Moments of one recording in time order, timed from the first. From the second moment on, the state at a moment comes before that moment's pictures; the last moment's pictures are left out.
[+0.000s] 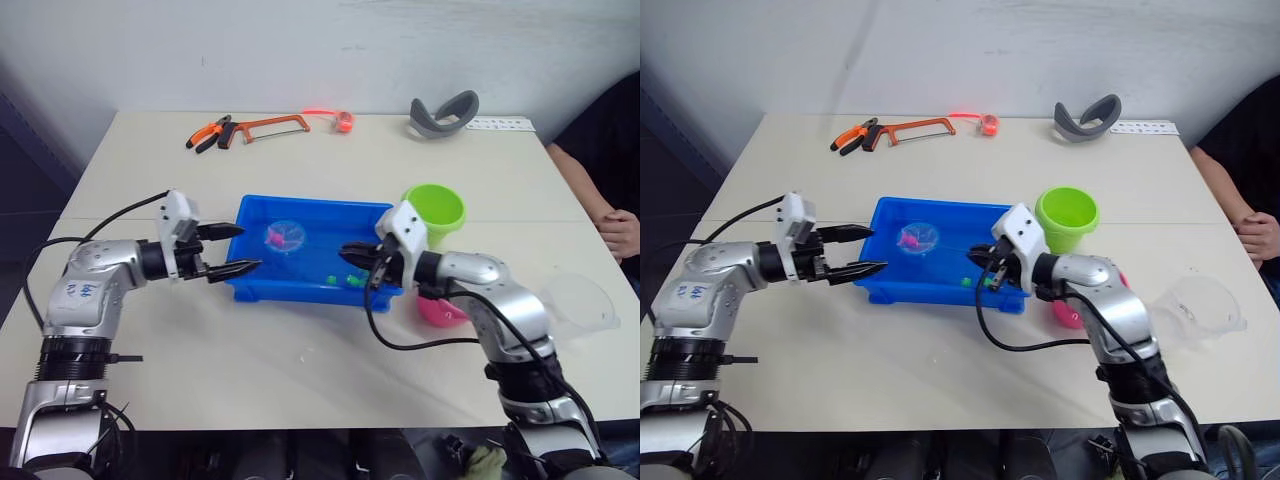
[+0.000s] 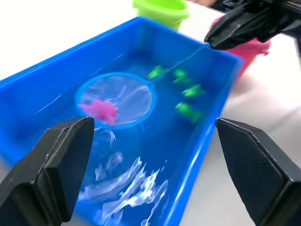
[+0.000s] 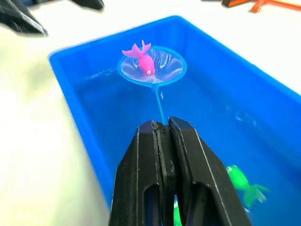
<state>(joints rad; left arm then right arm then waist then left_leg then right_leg) -0.55 0.68 0.08 0.11 -0.41 0.47 -1.09 -0.50 -0.43 0.07 -0.33 0.30 0.75 0.78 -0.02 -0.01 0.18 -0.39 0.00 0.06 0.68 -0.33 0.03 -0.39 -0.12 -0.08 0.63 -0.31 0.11</state>
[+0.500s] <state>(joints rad) -0.75 0.47 -0.06 0.24 -0.43 0.42 -1.19 -0.01 -0.63 -0.53 -0.77 0.65 0.89 0.73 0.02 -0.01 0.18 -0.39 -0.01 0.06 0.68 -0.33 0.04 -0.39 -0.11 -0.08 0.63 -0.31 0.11</state>
